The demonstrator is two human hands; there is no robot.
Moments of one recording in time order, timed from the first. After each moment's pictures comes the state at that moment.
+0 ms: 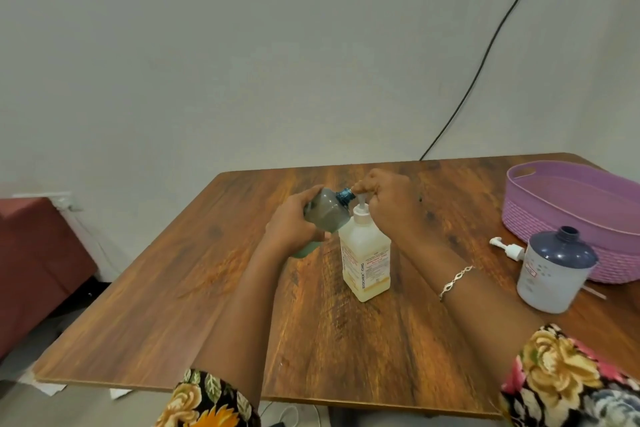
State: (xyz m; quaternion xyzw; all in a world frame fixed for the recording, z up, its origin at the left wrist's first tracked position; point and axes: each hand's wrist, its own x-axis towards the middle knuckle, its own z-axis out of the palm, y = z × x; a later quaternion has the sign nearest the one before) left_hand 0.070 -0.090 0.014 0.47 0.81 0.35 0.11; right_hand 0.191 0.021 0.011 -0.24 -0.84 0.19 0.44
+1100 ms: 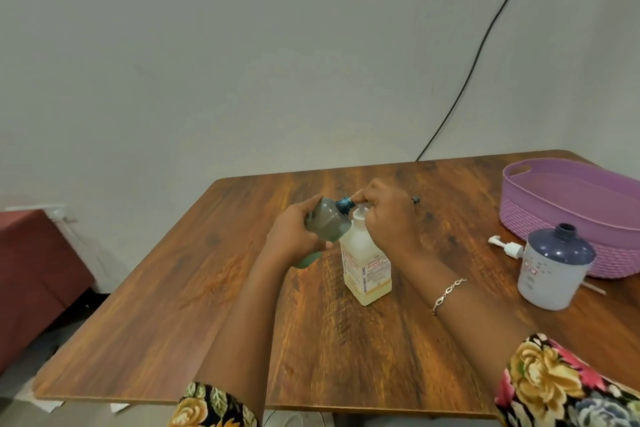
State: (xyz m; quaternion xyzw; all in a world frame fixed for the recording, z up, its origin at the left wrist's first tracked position) left_hand 0.071 -0.088 0.011 0.48 0.81 0.32 0.11; right_hand 0.187 0.011 -0.002 -0.25 -0.82 0.18 0.48
